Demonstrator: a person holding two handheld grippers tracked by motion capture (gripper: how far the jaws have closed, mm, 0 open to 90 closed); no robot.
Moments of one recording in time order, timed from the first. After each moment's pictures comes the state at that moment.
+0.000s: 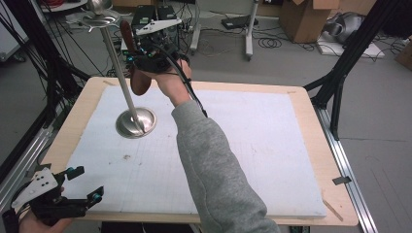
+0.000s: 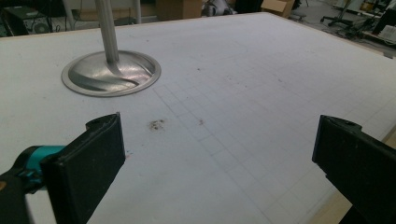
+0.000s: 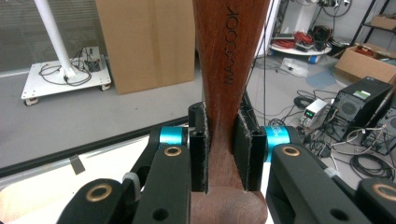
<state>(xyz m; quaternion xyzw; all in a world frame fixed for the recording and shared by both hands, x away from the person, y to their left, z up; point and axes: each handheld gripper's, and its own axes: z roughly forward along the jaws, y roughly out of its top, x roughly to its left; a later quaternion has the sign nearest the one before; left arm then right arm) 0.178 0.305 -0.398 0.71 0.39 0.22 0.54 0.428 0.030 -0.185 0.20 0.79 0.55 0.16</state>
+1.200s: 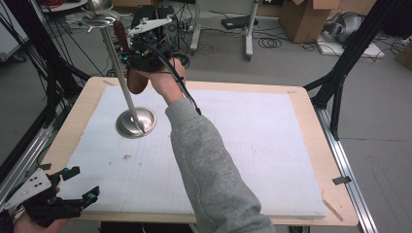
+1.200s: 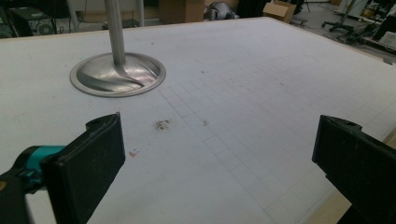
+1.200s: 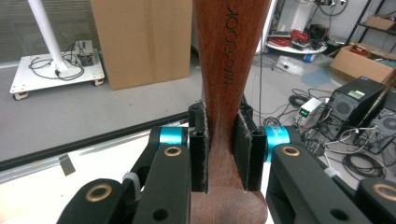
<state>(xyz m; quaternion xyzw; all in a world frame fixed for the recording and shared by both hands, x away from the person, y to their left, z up) 0.174 0.313 -0.394 0.71 0.39 0.22 0.55 0.435 0.046 -0.189 0.20 0.80 0.54 0.17</state>
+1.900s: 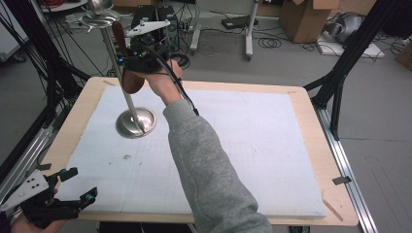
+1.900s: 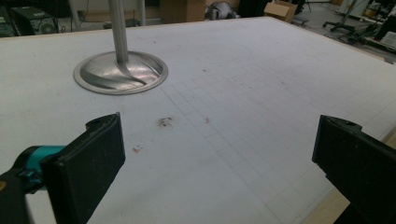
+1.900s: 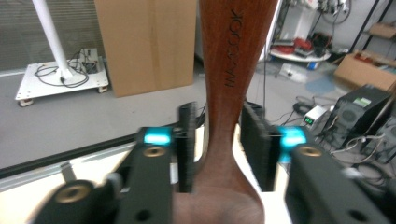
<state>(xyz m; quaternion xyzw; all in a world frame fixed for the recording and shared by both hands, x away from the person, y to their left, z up) 0.171 0.317 -0.395 0.71 0.39 0.22 0.55 0.437 0.052 -0.196 0.19 0.79 0.56 0.18</state>
